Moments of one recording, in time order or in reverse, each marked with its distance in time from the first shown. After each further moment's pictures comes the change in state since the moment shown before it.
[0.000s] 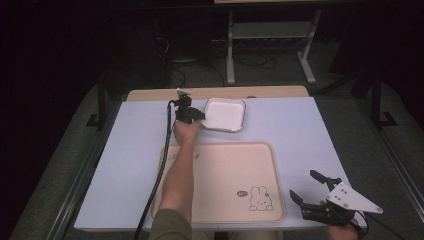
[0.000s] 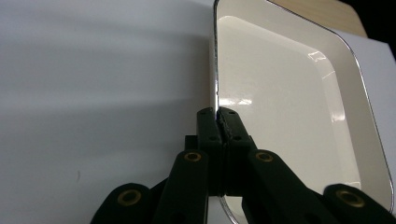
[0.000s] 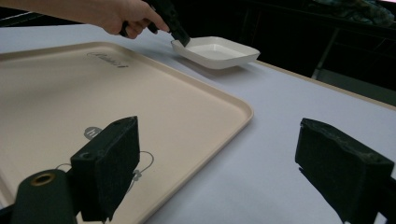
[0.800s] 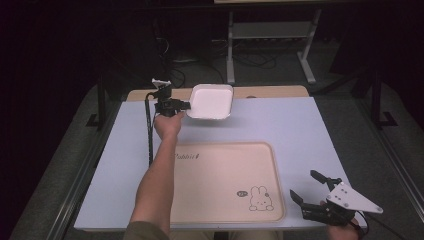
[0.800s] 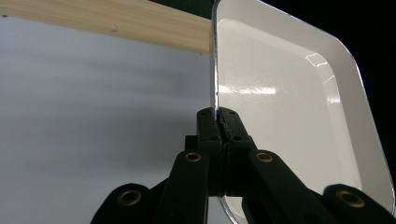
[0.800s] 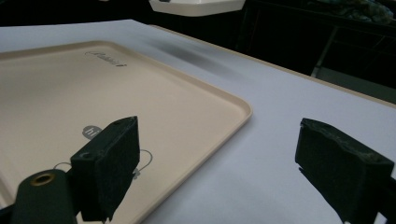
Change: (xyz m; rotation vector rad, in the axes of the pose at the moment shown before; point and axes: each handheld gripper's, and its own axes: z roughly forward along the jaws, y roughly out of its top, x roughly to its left) left arm 0.011 0.012 -0.081 -0.117 -0.045 -0.016; right arm -0.001 -0.001 0.000 0.005 -0.006 0.004
